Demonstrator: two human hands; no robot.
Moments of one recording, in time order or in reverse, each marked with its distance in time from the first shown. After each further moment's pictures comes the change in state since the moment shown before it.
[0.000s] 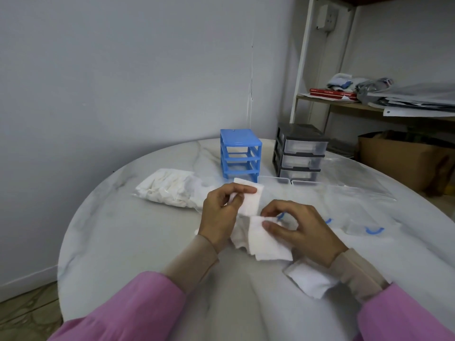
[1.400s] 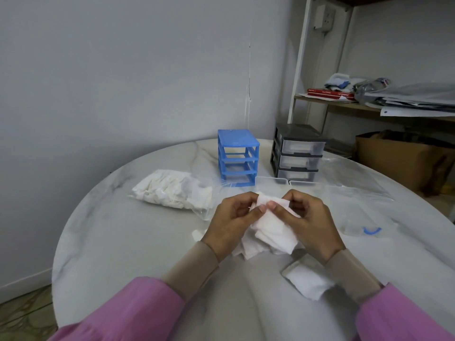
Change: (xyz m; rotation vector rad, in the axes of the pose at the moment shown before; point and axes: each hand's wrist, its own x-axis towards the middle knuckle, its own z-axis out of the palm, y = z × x) left_hand -0.010 0.004 0.011 -0.118 -0.296 -0.032; right_hand 0.003 0.004 0.005 0.291 0.332 0.216
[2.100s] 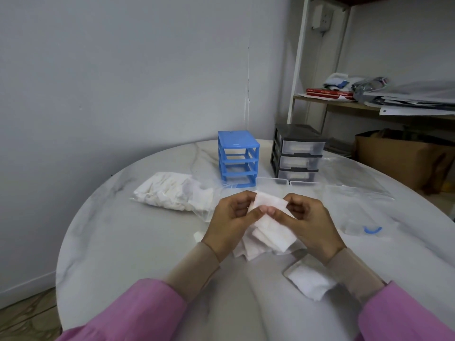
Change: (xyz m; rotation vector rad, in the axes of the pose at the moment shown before) left_hand 0.002 0.000 -0.001 -0.018 0.064 0.000; right_hand 0.001 0.002 0.000 0.111 -0.061 0.055
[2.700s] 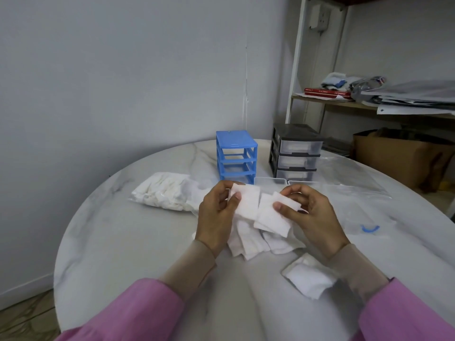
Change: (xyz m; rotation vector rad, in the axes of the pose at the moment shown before) left_hand 0.004 -0.006 -0.012 0.111 0.241 0.080; right_hand 0.004 0.001 -0.005 0.153 0.096 0.017
